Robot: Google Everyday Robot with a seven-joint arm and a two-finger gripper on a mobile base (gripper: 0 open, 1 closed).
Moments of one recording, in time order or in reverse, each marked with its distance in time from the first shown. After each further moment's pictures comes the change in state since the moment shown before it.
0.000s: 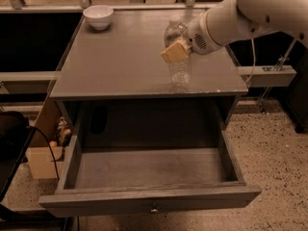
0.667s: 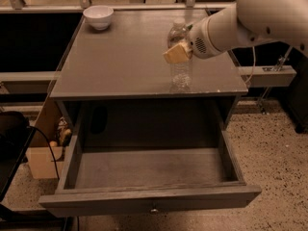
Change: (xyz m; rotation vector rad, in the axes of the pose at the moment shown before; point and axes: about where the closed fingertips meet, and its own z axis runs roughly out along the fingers) arm 0.013 -0.014 0.001 0.061 -0.027 0.078
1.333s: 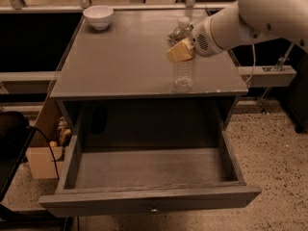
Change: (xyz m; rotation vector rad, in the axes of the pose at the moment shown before) arm 0.007 -0.009 0.001 0.005 0.036 0.118
